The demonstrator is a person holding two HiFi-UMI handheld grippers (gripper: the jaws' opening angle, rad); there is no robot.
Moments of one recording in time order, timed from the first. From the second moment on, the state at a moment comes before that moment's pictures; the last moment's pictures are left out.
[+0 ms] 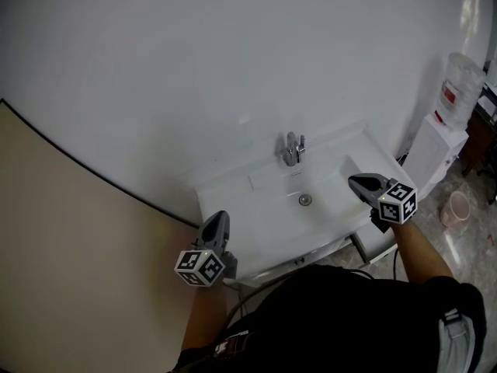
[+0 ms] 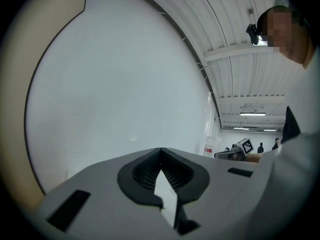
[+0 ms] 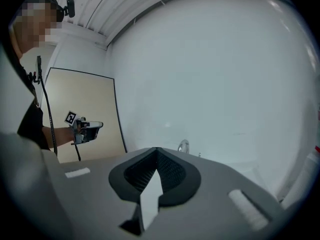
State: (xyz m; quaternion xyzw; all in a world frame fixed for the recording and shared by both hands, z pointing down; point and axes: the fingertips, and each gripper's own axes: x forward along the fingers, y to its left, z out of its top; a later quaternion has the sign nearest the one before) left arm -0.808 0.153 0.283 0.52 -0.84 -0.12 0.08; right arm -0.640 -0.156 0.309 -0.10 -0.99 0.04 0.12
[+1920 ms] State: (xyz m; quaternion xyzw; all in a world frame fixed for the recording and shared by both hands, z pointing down) left arm -0.886 0.121 0.250 0.48 -0.87 -0.12 0.05; right arm -0.773 -0.221 0.296 -0.16 -0.98 0.07 0.09
